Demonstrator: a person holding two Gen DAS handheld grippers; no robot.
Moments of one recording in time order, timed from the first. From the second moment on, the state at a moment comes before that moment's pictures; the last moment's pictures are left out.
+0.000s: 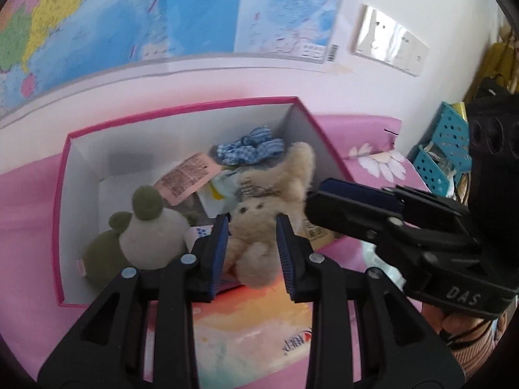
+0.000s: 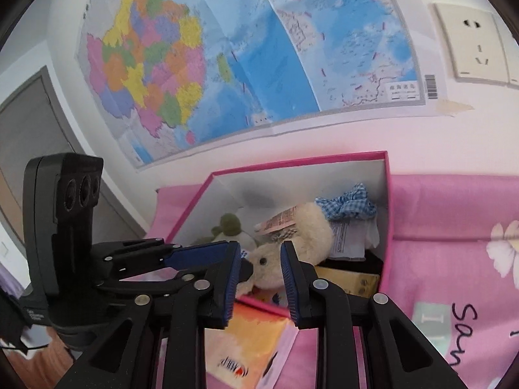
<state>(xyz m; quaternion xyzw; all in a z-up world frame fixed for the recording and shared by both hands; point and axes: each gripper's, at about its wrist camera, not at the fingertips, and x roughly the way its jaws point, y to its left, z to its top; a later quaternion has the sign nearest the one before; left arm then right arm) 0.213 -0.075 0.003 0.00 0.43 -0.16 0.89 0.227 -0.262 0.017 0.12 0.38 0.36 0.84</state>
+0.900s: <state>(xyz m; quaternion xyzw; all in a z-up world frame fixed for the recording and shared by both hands) 0.075 -0.031 -0.014 -0.01 0.36 -0.09 0.93 0.108 -0.278 0.002 0.04 0.34 0.31 0.89</state>
